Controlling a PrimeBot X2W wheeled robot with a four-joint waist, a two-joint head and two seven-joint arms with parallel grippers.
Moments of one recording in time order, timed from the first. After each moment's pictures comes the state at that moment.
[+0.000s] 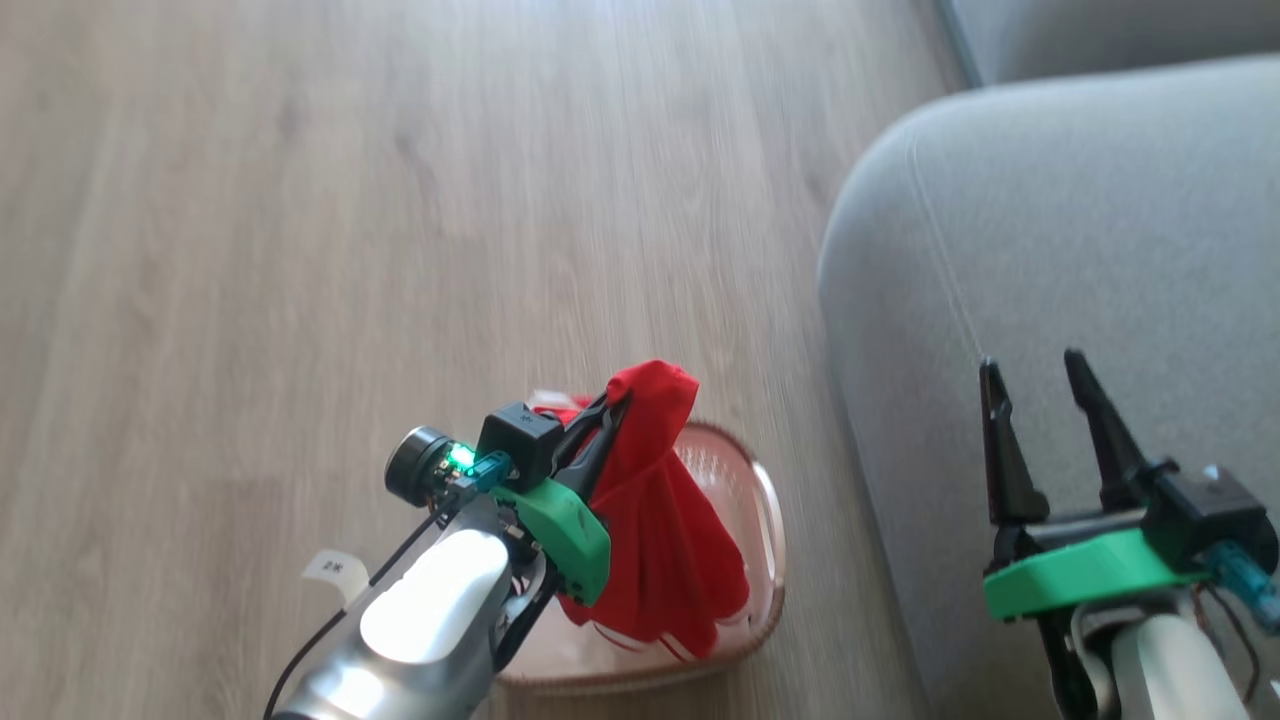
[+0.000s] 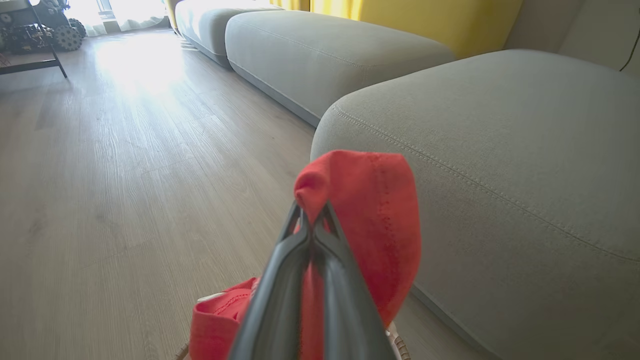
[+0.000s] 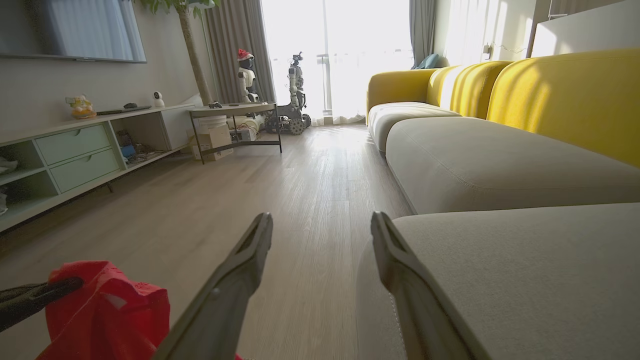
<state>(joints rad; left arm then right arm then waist) -0.67 0.04 -0.86 0.83 -0.48 -0.04 -0.25 -0.03 -0.05 -0.03 0.06 0.14 0.13 -0.26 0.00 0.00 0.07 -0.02</state>
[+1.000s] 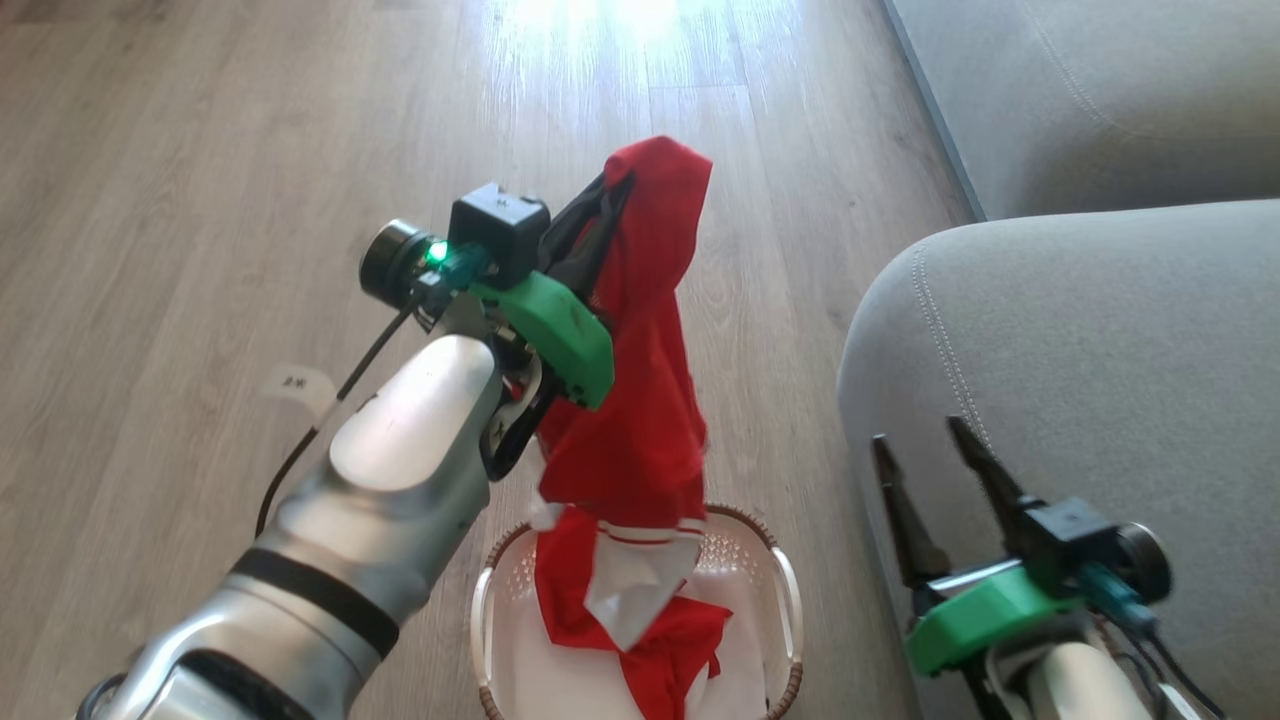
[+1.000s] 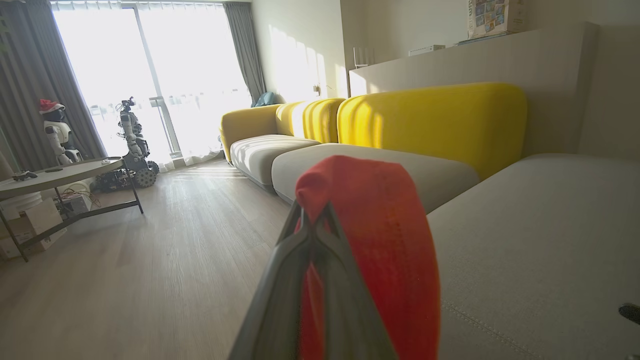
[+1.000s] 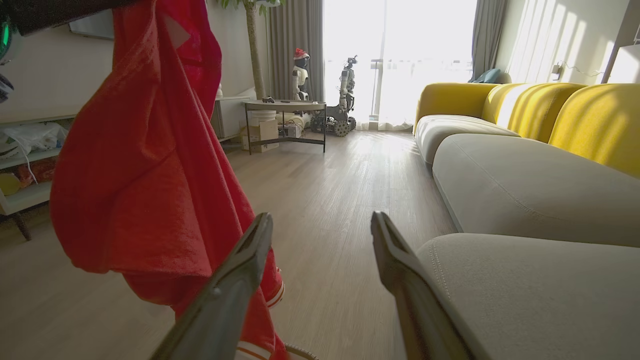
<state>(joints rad) -0.94 0.04 -0.80 0.79 -0.53 -0.04 -0.18 -0.02 -0.05 0.10 0.19 0.09 0.13 -0.26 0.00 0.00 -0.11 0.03</state>
